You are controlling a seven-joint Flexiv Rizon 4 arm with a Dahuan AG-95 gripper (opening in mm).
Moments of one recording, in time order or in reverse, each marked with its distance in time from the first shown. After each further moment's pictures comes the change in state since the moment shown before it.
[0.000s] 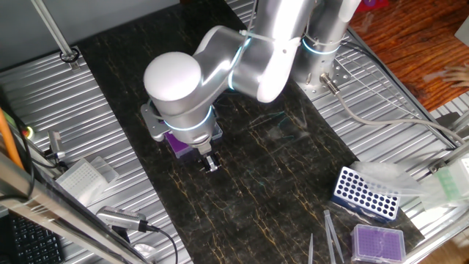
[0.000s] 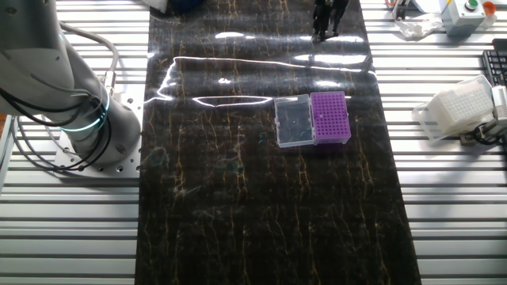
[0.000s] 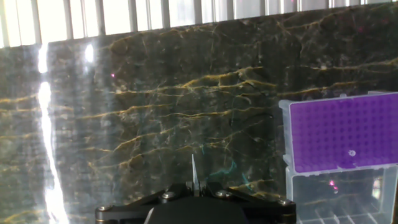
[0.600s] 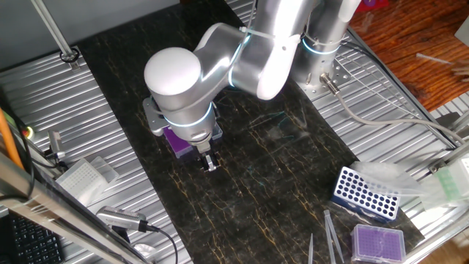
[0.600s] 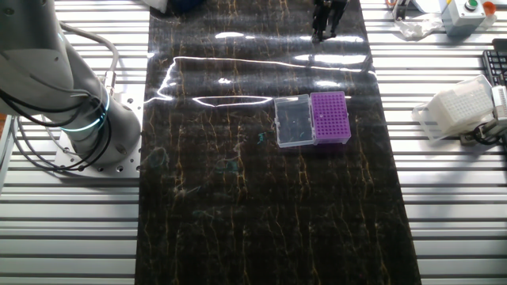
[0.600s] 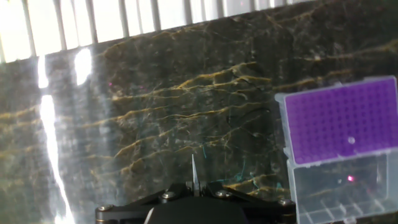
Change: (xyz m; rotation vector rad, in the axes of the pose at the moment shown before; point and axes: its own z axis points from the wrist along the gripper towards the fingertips) arm 0.001 0.000 0.001 -0.014 -0.017 0.134
